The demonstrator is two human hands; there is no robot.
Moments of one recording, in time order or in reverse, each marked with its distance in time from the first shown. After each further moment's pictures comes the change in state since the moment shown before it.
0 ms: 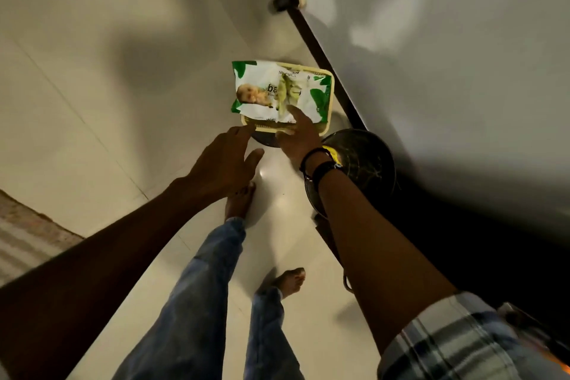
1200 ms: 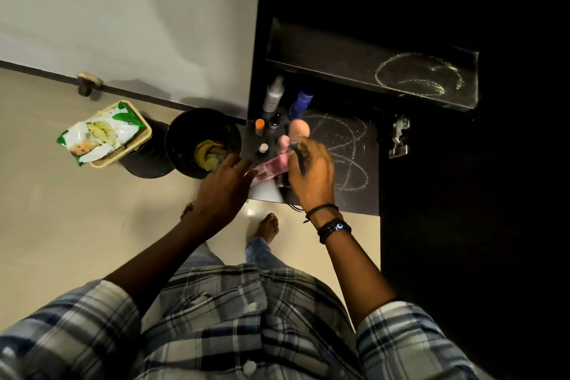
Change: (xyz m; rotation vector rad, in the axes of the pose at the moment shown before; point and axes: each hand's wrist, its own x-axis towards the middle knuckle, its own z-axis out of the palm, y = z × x) left_hand -0.279 0.285 0.168 0.445 -0.095 0.812; right_hand -0.466 0.251 -0.161 0.354 1.028 0.045
